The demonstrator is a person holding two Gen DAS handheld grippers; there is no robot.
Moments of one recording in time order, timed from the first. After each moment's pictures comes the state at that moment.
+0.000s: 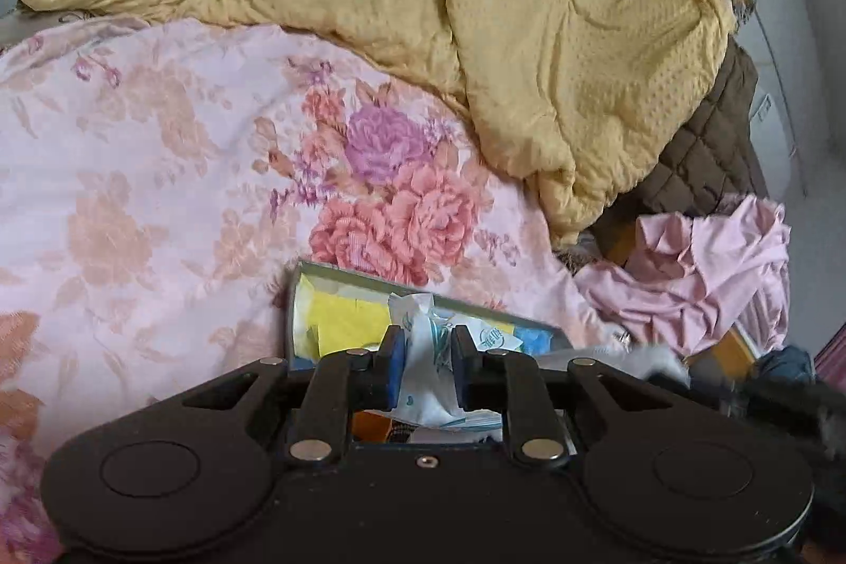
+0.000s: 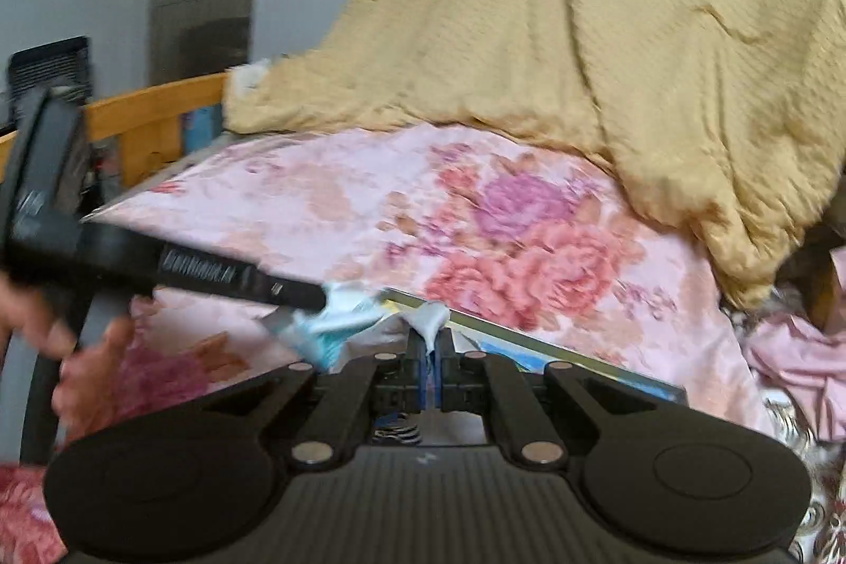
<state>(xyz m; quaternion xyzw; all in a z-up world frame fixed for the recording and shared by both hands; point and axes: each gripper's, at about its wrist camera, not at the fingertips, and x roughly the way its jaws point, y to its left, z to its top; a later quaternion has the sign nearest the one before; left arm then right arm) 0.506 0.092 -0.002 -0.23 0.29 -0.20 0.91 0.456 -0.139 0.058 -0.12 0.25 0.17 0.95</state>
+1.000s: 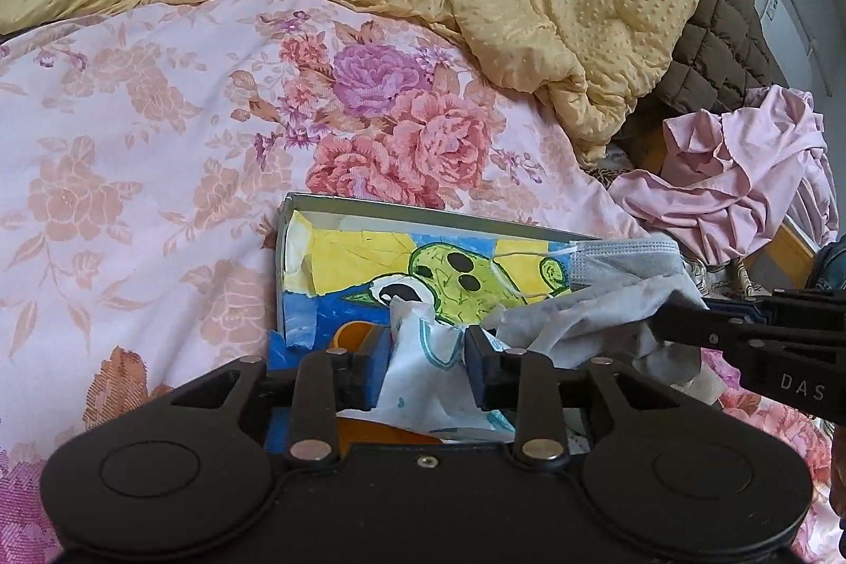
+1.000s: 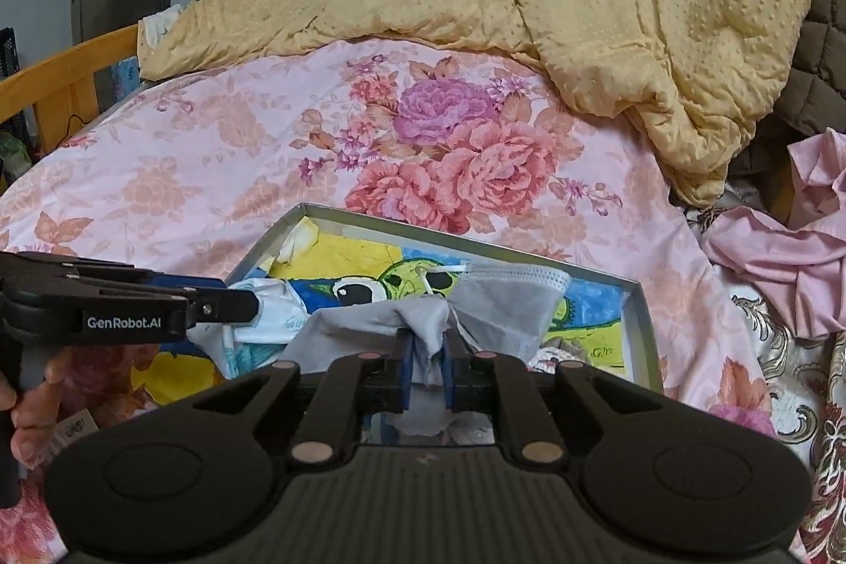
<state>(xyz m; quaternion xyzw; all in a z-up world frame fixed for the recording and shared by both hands) 0.499 0.043 -0.039 -0.13 0.32 -0.19 0.92 0.466 -0.175 0.020 -0.10 0.32 0.10 0.94</state>
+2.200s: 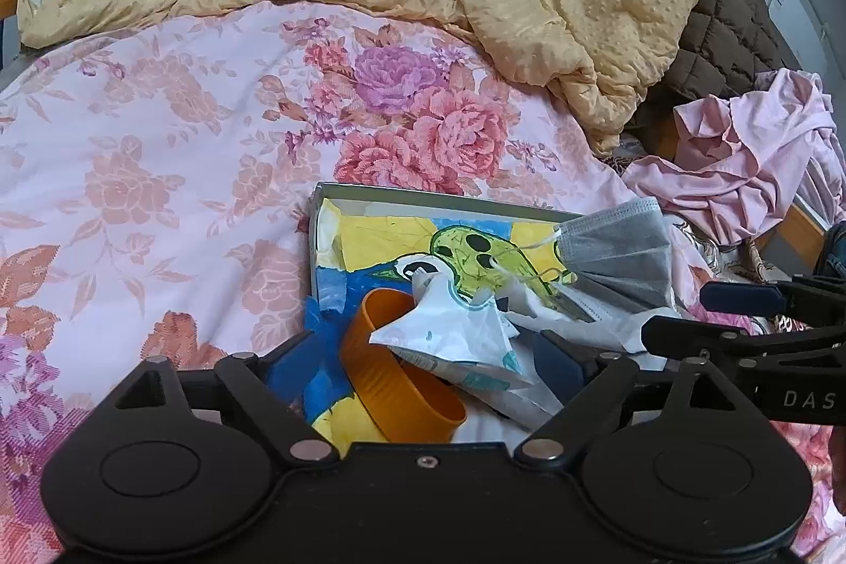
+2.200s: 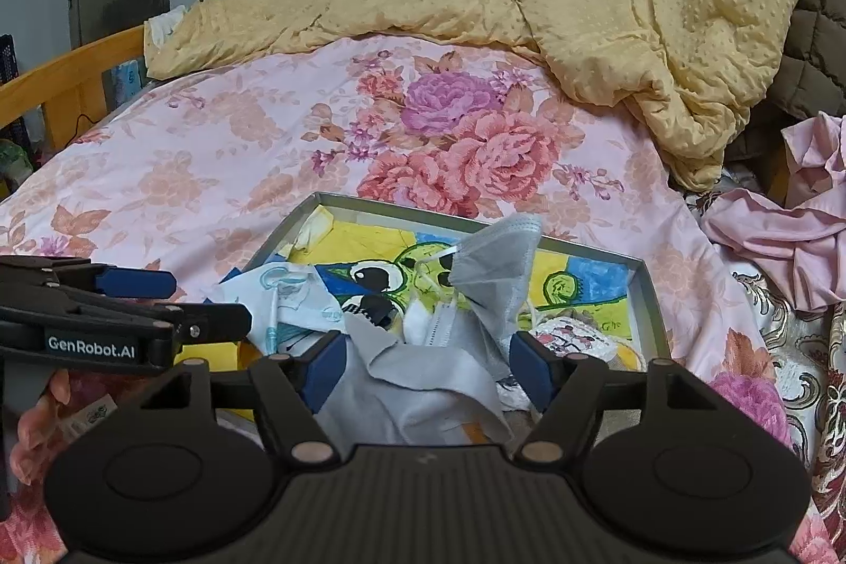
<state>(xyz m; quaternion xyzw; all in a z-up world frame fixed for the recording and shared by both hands) 0.464 0.048 -0.031 -0.11 0.32 -0.16 0.93 0.442 -0.167 0.020 -0.09 0.32 0.10 0.94</state>
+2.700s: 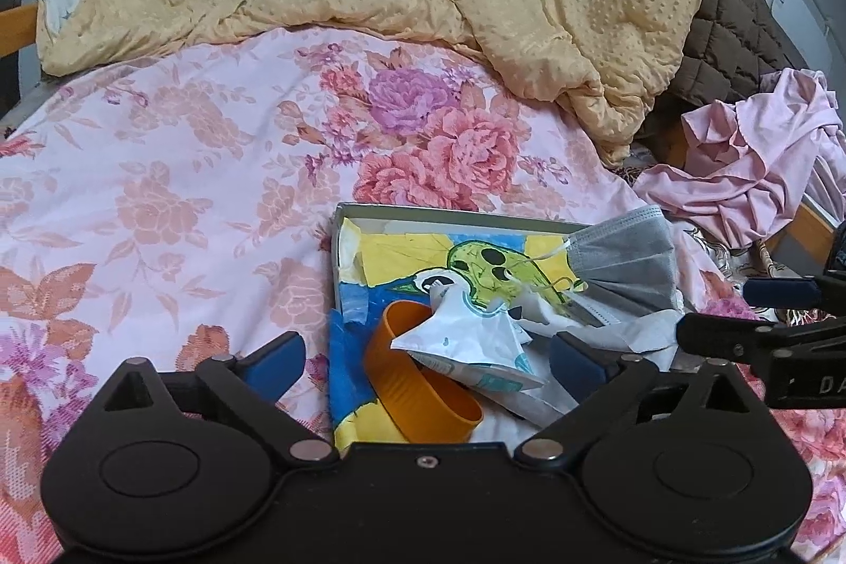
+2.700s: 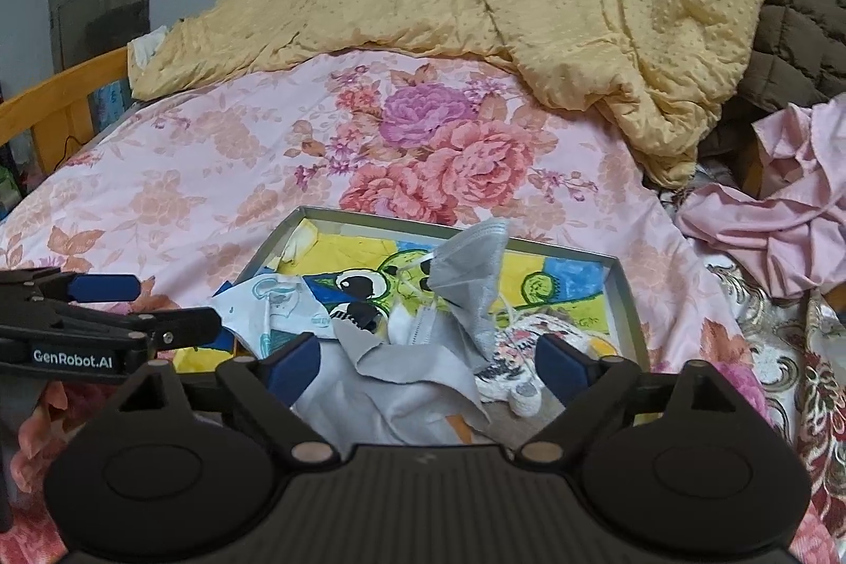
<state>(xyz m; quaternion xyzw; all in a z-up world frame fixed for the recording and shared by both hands) 0.448 0.051 -0.022 -0.09 0.30 -0.14 0.94 0.424 -0.178 0.033 -0.06 0.31 0.07 0.95</state>
